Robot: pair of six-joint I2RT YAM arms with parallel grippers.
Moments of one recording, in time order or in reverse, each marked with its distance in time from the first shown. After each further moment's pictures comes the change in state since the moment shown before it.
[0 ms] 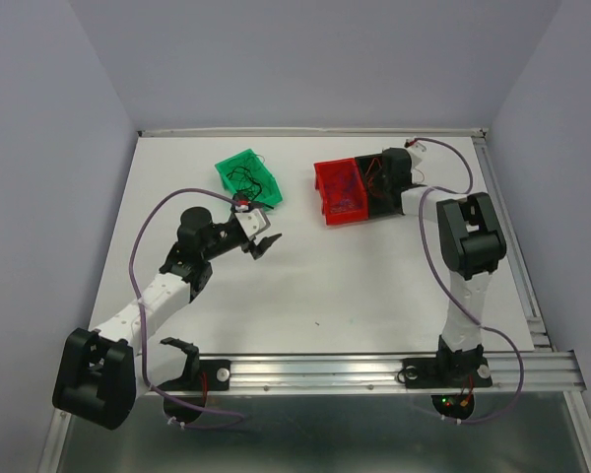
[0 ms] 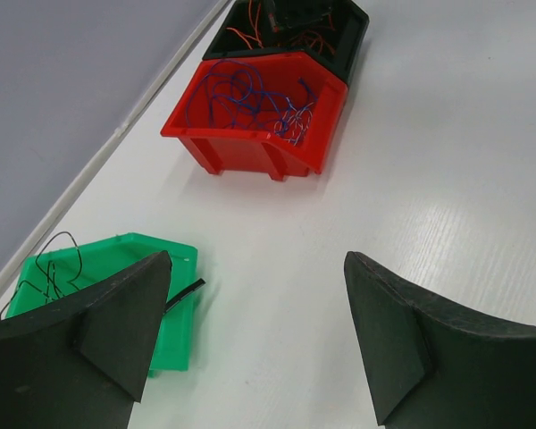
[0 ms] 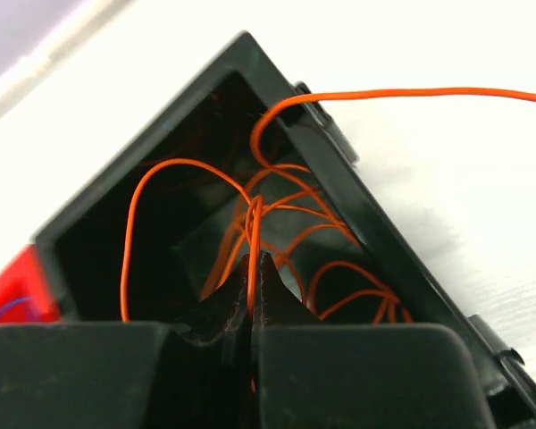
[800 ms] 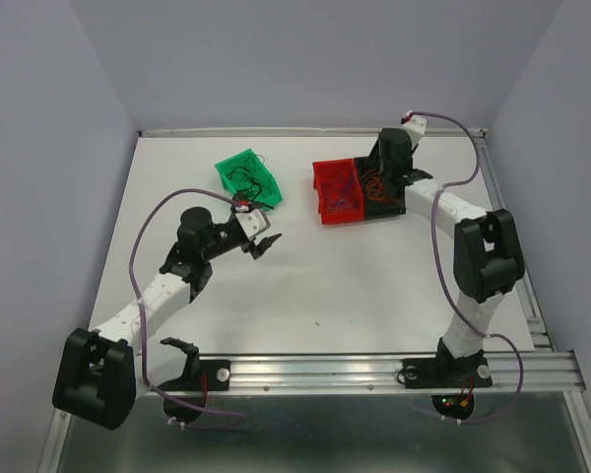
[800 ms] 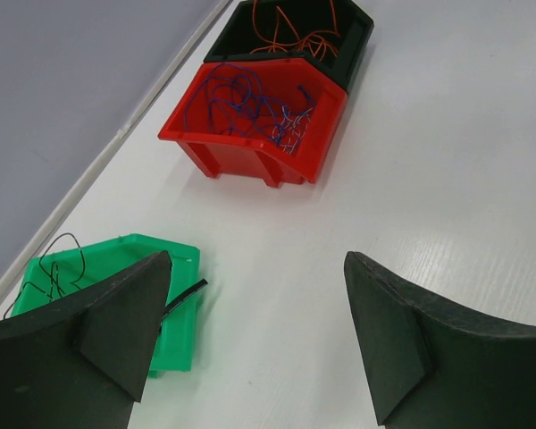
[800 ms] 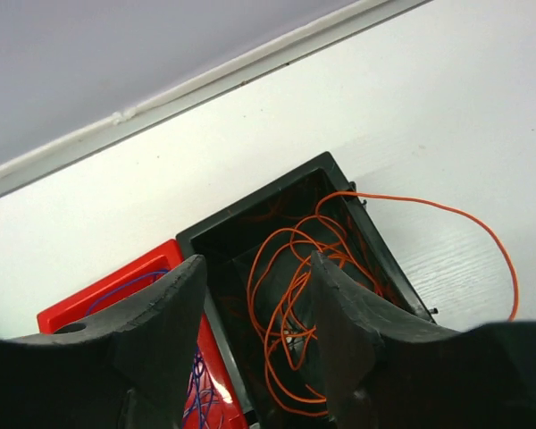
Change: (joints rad) left arm 0.000 0.000 0.000 0.000 0.000 0.011; right arm 0.082 -0.193 0.069 -0.165 0.172 -0.196
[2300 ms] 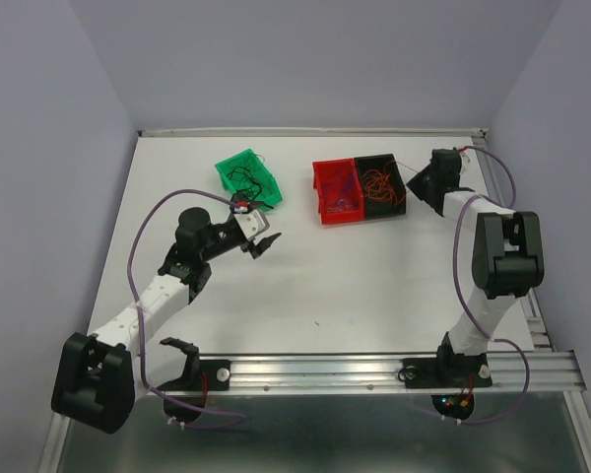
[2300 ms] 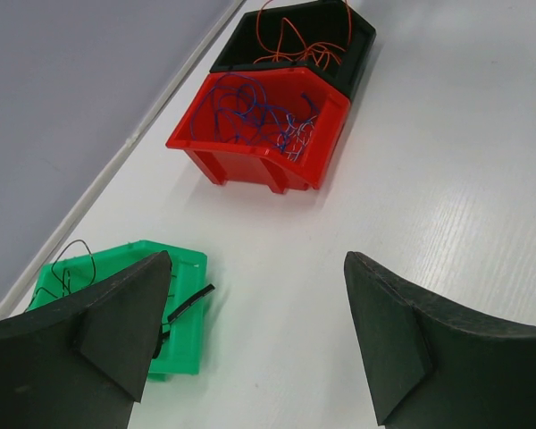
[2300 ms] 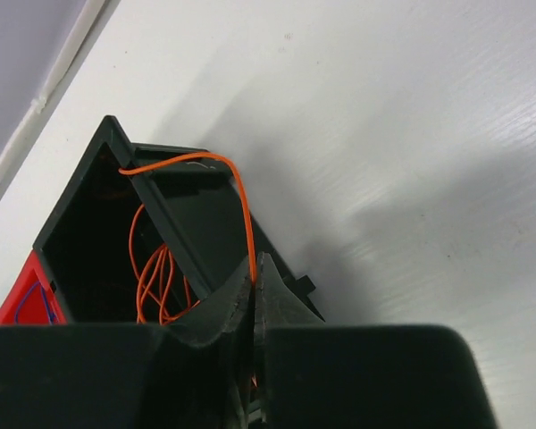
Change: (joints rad) left arm 0.000 -0.023 0.000 -0.001 0.001 0.007; right arm -0.310 -0.019 -0.207 -0.018 -0.421 0.304
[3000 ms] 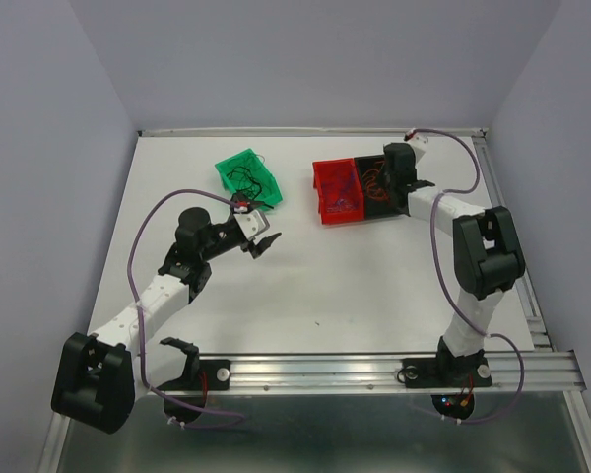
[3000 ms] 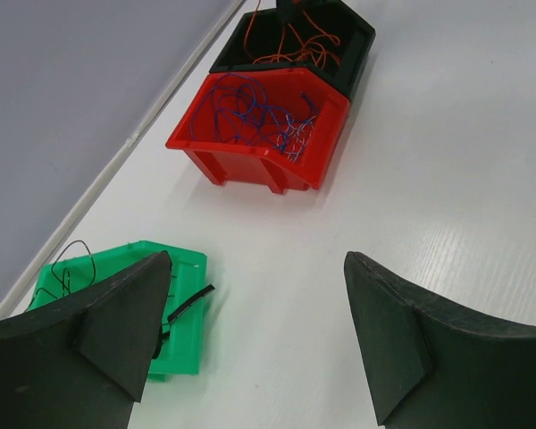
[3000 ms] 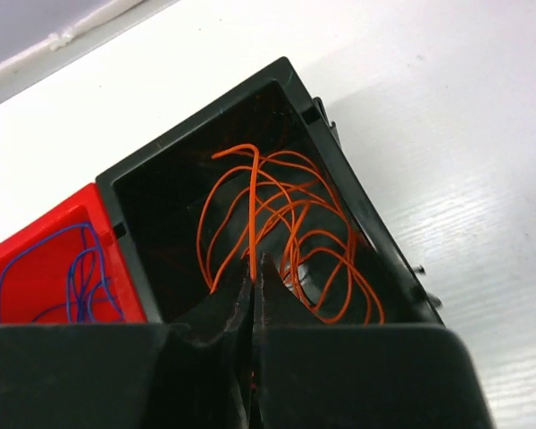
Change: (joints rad) left arm 0.000 0.000 0.000 0.000 0.001 0.001; right arm 0.269 -0.002 0.068 0.013 0.319 -0.240
